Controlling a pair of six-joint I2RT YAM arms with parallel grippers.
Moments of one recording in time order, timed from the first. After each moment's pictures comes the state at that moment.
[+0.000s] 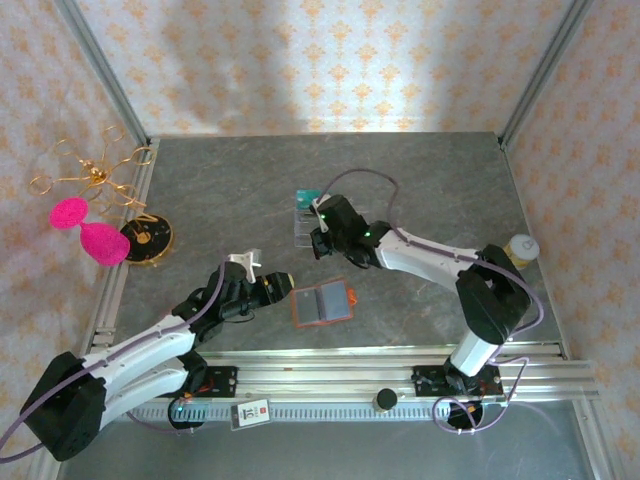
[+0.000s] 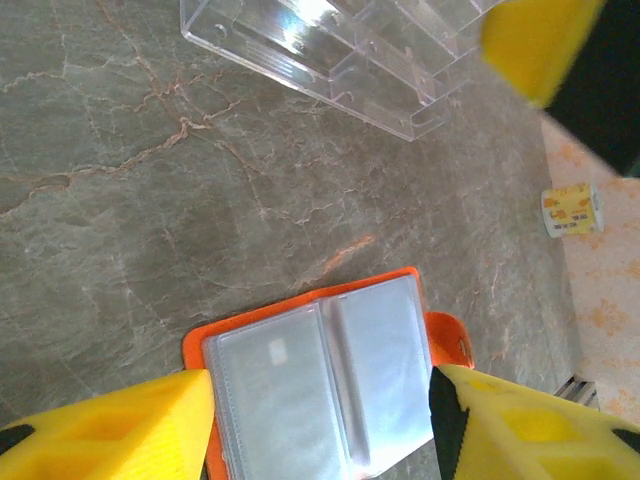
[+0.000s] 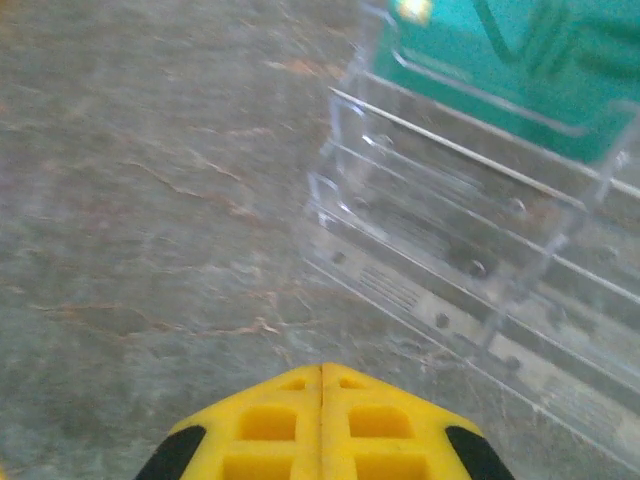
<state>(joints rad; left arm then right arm) -0.58 0.90 0.26 0.08 0.18 -0.91 0.79 1.68 1.15 -0.28 0.05 0.32</state>
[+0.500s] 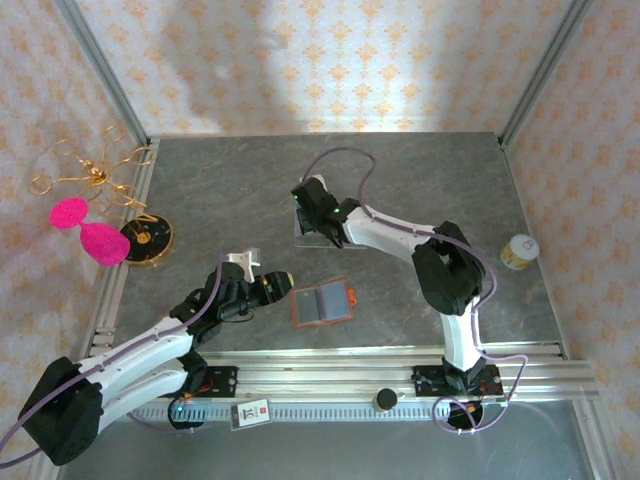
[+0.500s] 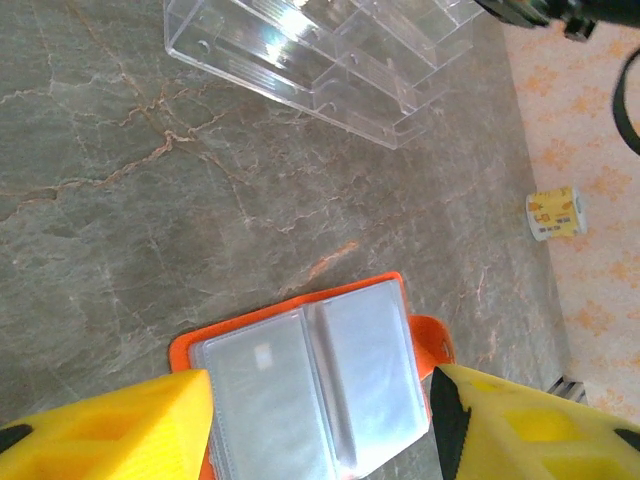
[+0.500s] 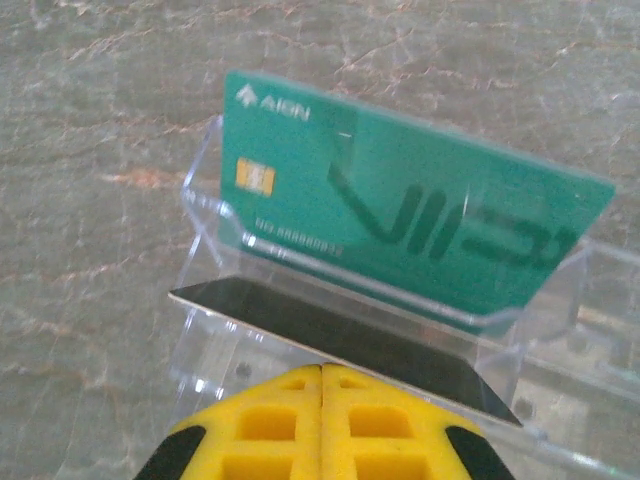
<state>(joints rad) -0.58 0.87 0.26 0.08 0.18 -0.91 0.78 1.99 1.53 -0.42 0.30 0.37</state>
